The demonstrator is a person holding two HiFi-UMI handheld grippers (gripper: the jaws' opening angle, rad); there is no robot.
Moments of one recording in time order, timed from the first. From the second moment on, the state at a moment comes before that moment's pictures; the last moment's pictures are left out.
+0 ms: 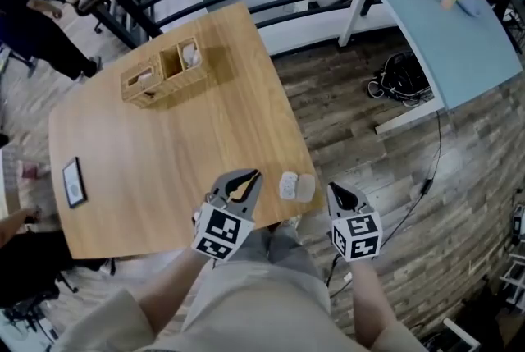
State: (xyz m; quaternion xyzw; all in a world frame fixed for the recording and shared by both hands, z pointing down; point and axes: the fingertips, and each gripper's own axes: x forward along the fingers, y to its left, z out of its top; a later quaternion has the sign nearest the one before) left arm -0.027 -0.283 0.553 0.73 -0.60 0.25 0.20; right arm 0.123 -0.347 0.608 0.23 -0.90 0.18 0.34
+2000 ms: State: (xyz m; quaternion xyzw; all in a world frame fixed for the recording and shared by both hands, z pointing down) left arm -0.072 -0.234 0.611 0.71 -0.60 0.26 0.26; right arm 0.025 -0.292 0.649 0.09 -0.89 0.12 0.43
